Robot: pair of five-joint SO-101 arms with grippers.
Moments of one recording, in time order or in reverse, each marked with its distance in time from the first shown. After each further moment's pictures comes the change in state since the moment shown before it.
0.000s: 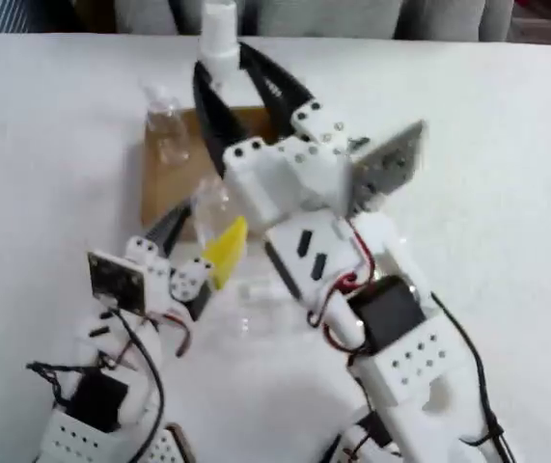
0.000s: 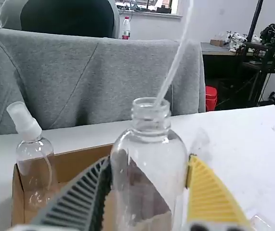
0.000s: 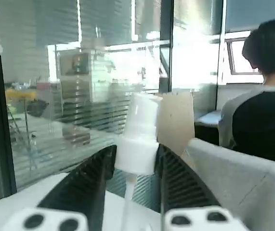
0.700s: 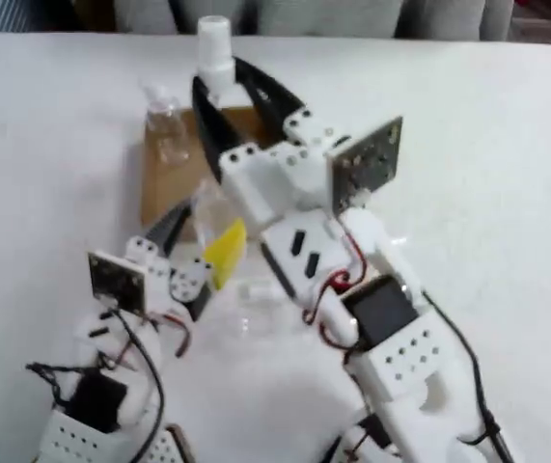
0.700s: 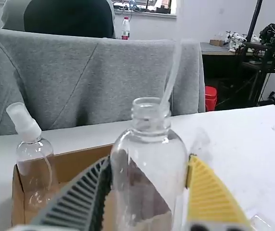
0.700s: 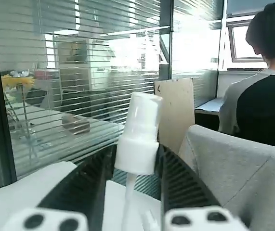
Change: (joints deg) left arm 0.1 0.0 0.0 0.0 -0.2; right arm -0.1 -0.2 5.0 -2.5 0.0
